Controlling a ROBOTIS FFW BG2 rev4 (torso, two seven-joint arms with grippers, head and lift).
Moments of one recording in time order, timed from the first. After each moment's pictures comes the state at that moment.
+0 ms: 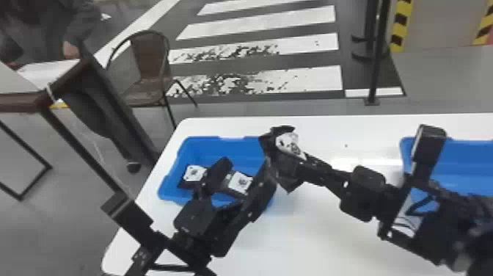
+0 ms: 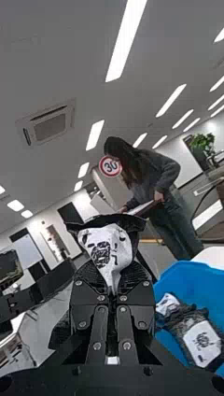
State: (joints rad) left arm 0.71 0.09 0.05 -2.41 0.51 0.15 -0.30; right arm -0.06 -0.25 0.45 -1.76 -0.80 0.36 0.67
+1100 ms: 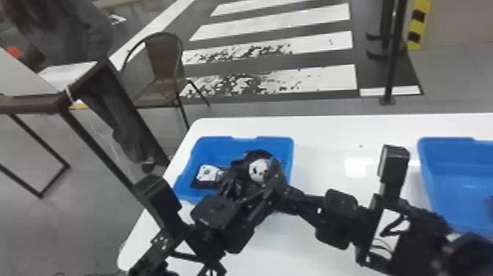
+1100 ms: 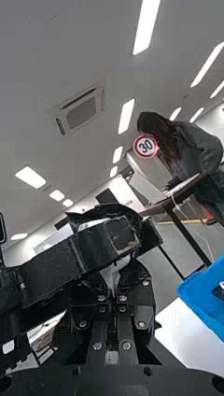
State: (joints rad) left arm 0.68 0.10 0.06 -2.49 0.37 0.37 -0.30; right arm -0.12 -0.27 0.67 -1.73 -0.90 0.34 0.66
